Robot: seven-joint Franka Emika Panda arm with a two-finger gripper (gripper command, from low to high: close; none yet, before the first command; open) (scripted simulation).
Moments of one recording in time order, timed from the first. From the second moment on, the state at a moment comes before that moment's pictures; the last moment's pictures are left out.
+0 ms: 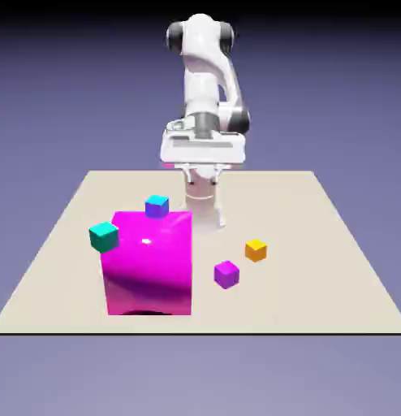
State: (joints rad) arm 0.04 -0.53 -0.01 -2.80 -0.01 3.00 0.73
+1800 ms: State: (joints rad) arm -0.05 -0.52 -0.24 -2.49 -0.19 1.71 0.59
